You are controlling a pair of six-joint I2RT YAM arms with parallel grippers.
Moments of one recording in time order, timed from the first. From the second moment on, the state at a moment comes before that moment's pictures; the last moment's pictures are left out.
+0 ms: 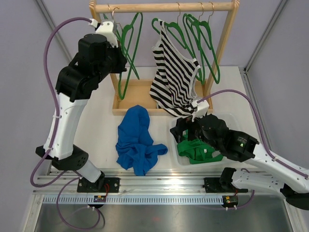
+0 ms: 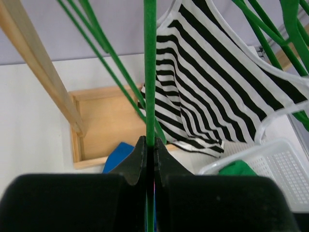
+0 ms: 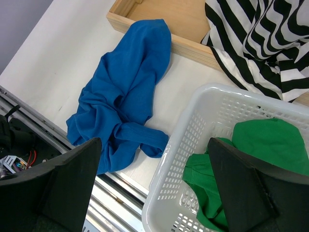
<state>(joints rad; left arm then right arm) -0.54 1.57 2.35 -1.11 -0.22 -0.29 1.05 0.89 1.03 -0.58 0.35 0.43</state>
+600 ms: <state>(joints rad) -0.49 1.80 2.45 -0.88 -0.28 -0.33 1.05 0.80 0.96 -0.58 0.35 0.46</state>
